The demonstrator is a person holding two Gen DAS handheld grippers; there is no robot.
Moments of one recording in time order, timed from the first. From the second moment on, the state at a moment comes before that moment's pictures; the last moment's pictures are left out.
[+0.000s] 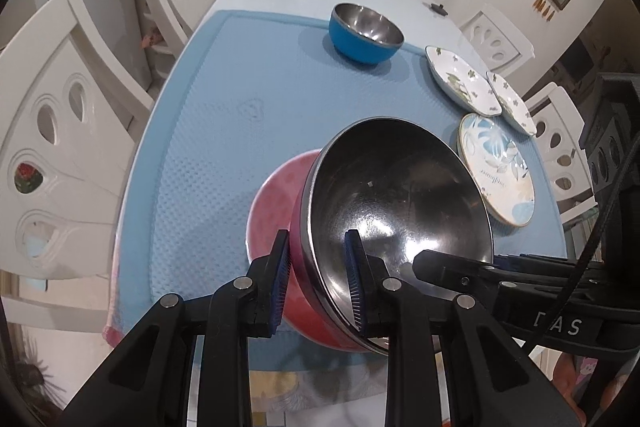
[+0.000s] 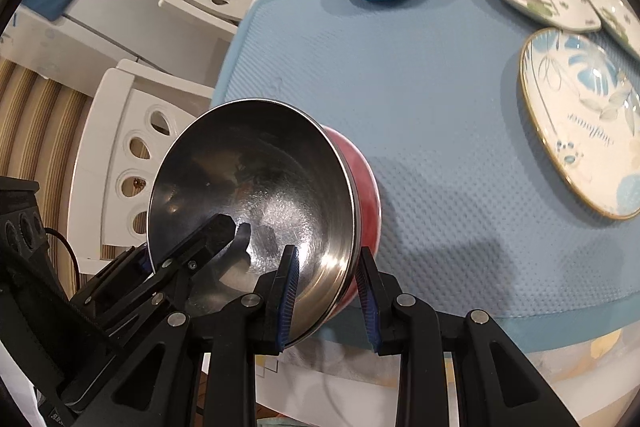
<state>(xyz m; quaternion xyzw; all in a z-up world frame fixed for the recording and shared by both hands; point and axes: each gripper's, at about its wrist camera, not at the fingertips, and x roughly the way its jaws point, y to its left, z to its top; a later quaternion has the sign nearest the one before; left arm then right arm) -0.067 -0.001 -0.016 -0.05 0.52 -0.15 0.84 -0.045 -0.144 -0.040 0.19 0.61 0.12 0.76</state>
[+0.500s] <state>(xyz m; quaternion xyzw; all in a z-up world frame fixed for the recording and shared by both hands) -0.067 -0.004 -0.026 -0.05 0.54 -0.15 0.83 -0.042 -0.143 -0.043 0.17 0.61 0.11 0.77</state>
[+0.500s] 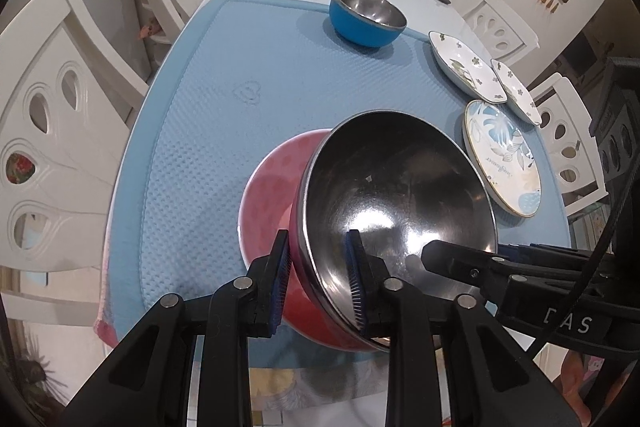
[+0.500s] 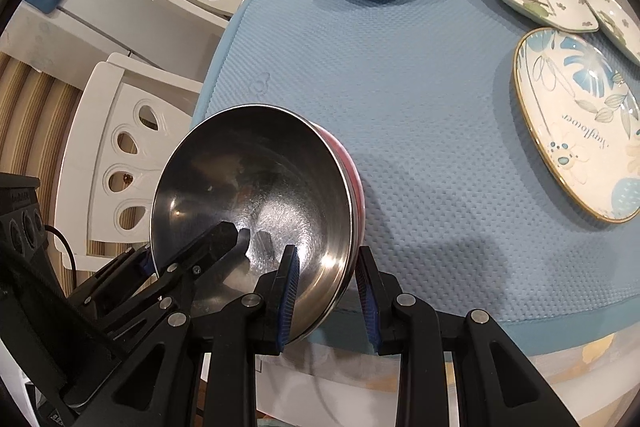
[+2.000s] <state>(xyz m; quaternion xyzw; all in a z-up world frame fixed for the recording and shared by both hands) -0.032 0.022 0.001 -0.08 0.52 -0.13 0.84 -0.016 -0.162 -0.009 0.20 0.62 0.12 0.75</state>
